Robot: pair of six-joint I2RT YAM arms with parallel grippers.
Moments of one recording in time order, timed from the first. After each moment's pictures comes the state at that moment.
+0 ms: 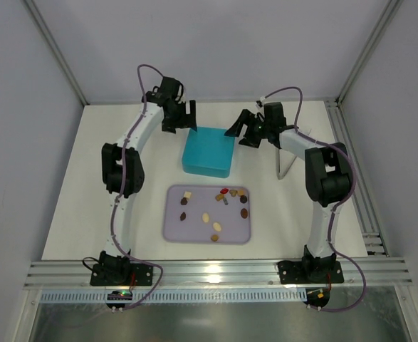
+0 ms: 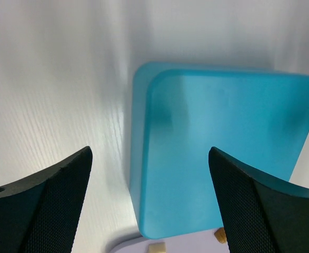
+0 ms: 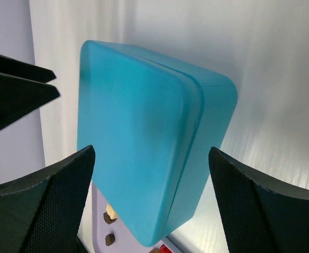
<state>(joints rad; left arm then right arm) -0.32 2.32 2.23 -0.92 0.14 -0.31 0.23 2.01 1.41 -0.03 -0.52 0.66</state>
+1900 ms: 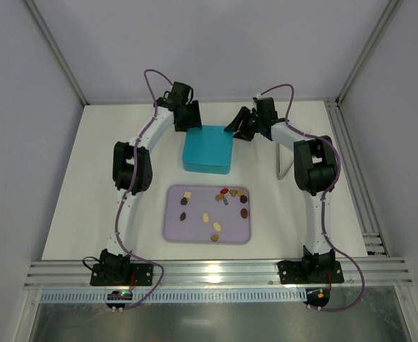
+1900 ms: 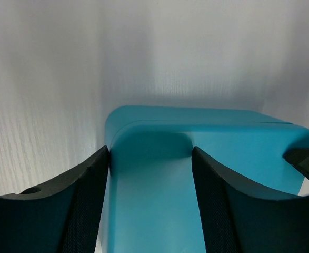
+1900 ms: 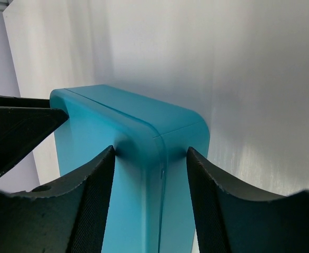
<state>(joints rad) -0.36 2.46 2.29 -0.76 0.06 -0.44 0.25 2.25 1.67 -0.11 -0.44 0.72</state>
